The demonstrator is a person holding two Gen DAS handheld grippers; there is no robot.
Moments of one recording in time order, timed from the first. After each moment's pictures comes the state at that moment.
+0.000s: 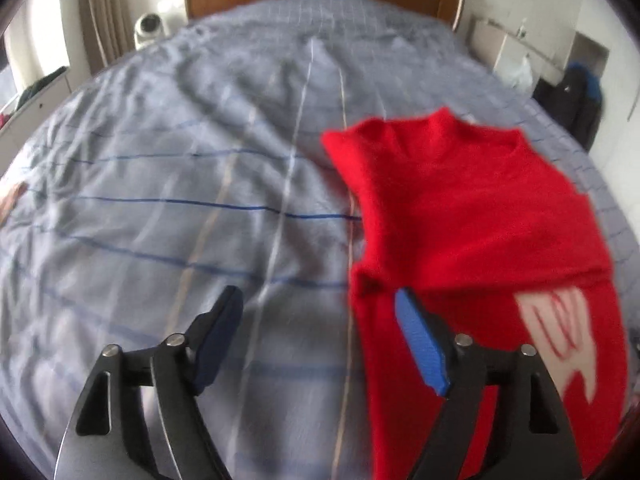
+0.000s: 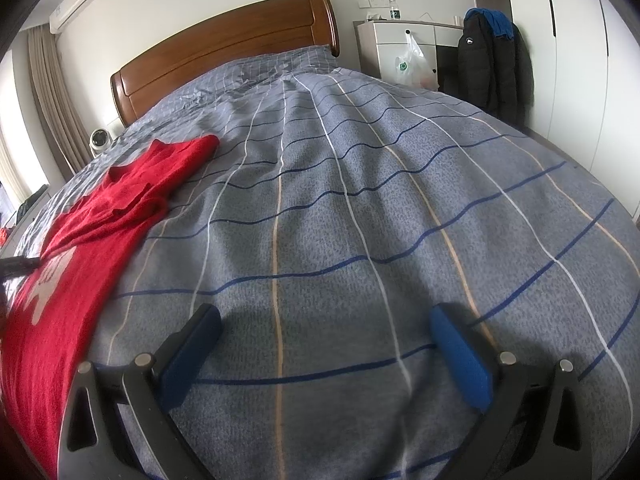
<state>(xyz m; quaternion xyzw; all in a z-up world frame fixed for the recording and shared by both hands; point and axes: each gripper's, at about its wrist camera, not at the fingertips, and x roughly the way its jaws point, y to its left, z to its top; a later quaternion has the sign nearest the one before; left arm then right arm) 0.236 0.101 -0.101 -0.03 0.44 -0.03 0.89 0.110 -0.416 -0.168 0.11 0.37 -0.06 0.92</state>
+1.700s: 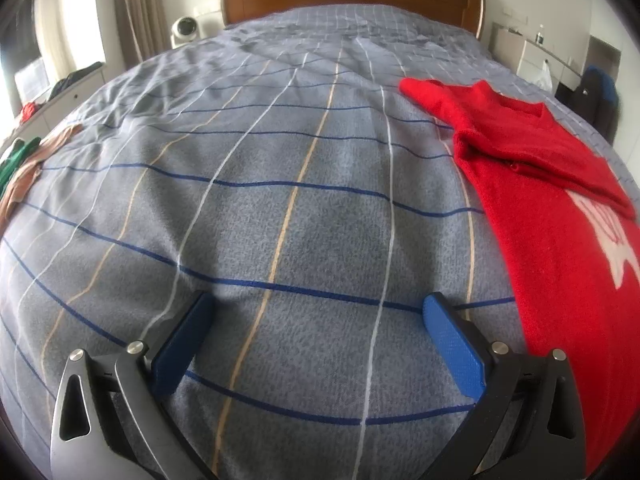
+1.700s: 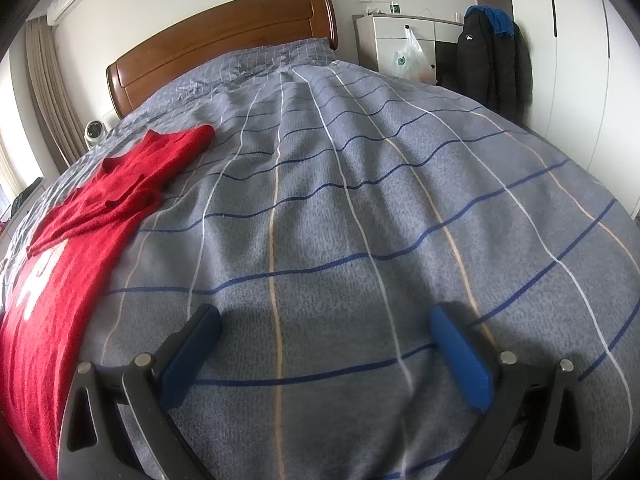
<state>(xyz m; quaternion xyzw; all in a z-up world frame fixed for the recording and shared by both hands) 0.161 0.153 -0.156 -0.03 0.42 0.02 0.91 0.119 -0.408 -0.171 0.10 0.39 -0.07 0.91</state>
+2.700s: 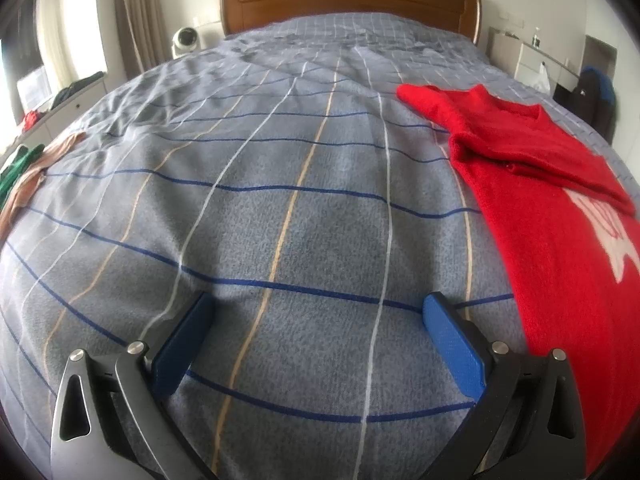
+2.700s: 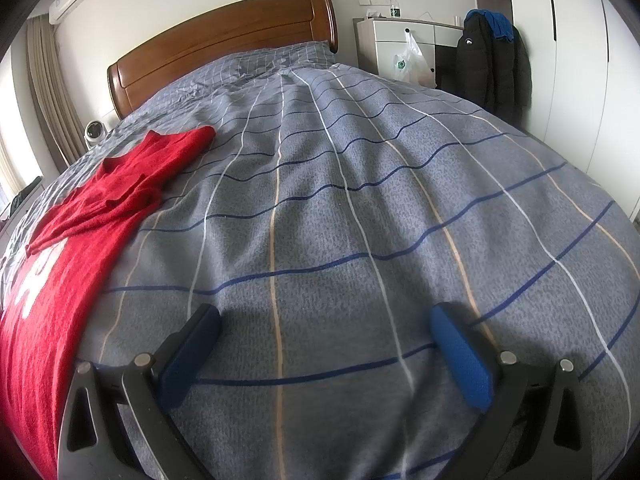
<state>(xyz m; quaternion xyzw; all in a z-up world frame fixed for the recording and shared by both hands) 0.154 0.152 -0.156 -0.02 0.41 0.02 0.91 0.116 -0.404 -0.173 0.10 0.38 -0.07 0.92</state>
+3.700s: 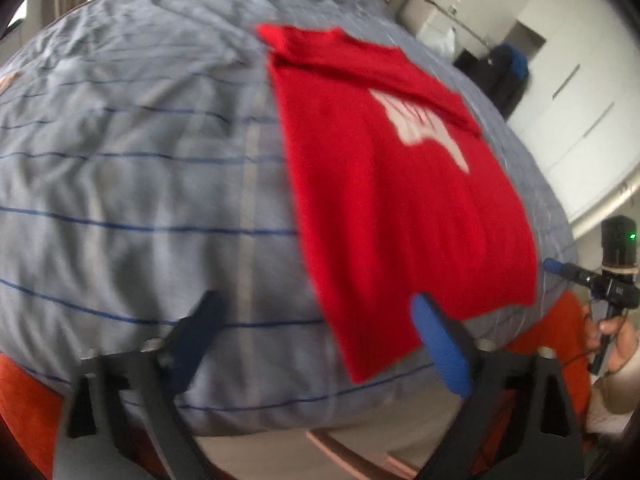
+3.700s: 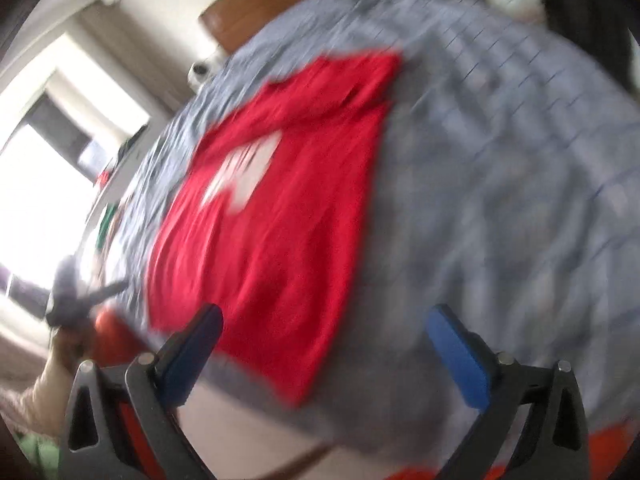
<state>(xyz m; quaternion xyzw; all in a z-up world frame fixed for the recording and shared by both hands) 0.039 0.107 -0.122 -0.10 0.51 -0.18 0.84 0.026 -0.299 -0.127 0.17 0.51 0.19 0.82</state>
